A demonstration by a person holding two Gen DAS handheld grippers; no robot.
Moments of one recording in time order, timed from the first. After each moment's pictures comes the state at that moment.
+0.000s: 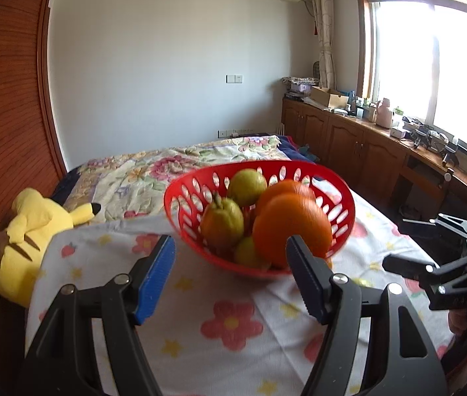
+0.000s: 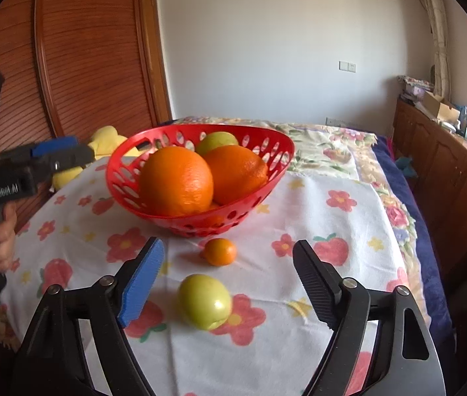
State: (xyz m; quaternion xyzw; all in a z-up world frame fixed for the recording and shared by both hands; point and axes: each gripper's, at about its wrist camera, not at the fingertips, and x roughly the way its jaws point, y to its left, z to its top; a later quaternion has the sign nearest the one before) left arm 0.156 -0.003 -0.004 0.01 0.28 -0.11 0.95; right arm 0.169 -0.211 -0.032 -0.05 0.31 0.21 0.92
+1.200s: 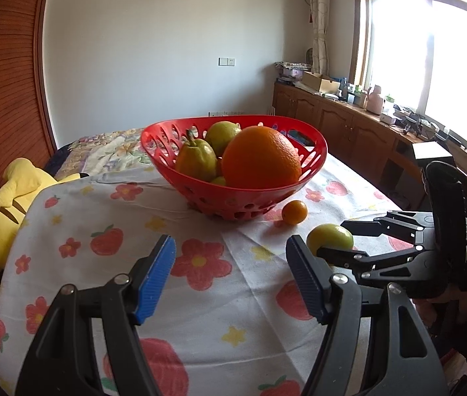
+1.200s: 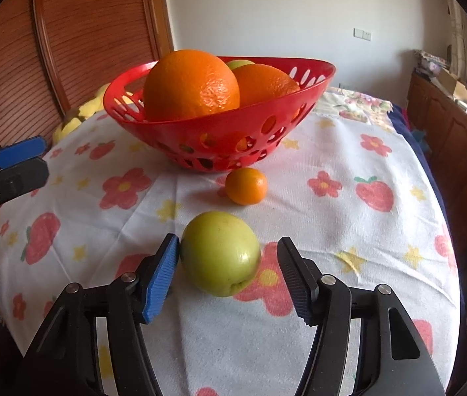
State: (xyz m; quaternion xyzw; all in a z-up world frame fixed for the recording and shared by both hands) left arm 0.114 -0.023 -0.046 0.00 0.31 -0.13 0.94; right arm 0.173 -0.185 -0.098 -0.07 0.39 0.23 0.89
